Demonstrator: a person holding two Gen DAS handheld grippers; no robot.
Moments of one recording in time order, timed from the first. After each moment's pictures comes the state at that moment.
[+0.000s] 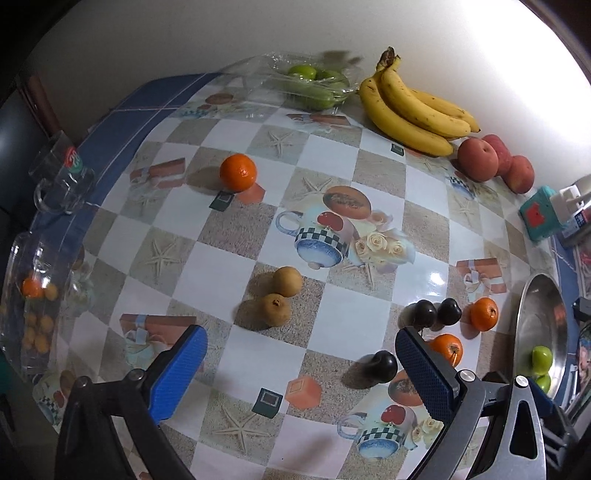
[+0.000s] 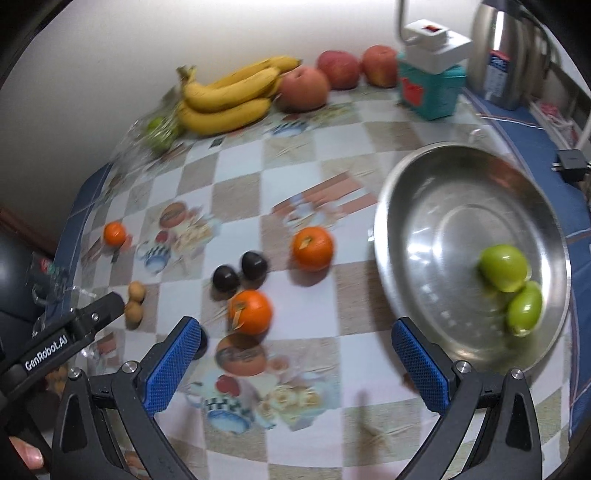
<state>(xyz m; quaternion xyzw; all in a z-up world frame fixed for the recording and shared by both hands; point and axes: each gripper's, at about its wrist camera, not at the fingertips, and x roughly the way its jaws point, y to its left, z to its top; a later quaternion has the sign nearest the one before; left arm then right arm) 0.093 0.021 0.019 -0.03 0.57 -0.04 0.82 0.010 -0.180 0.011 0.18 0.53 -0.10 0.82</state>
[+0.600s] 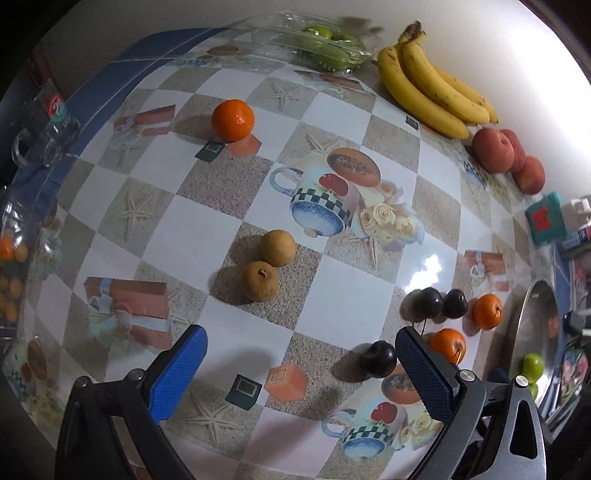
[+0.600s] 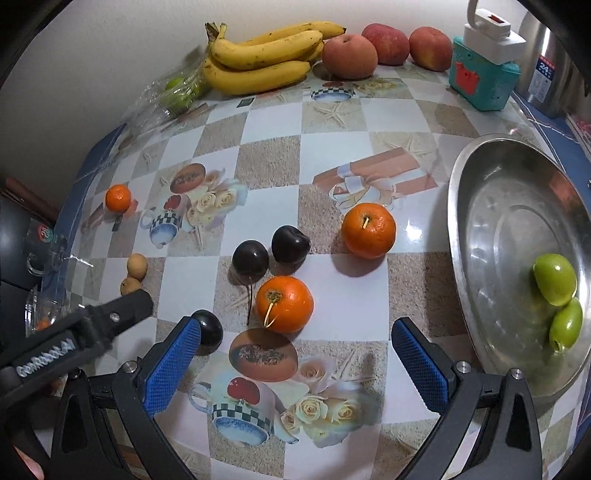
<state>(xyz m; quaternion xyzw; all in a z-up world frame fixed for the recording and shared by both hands) 0.099 0.022 -0.014 -0.08 0.62 -0.04 0.78 0.037 -0.160 -0.022 0.15 0.56 -0.07 0.81</state>
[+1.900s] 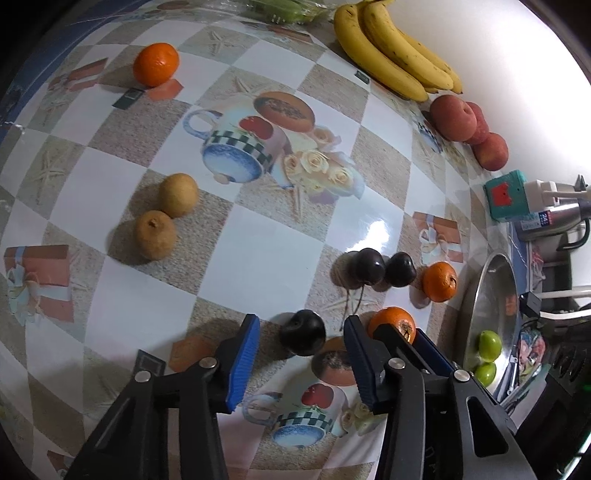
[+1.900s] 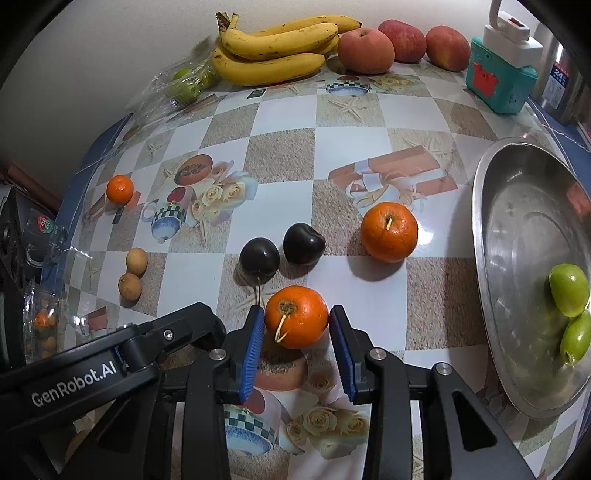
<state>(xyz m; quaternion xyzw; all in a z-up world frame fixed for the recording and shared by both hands) 0.099 -0.015 -0.037 -0.15 0.66 -0.14 0.72 0.041 -0.155 -0.030 0.15 0.57 -0.05 0.81</state>
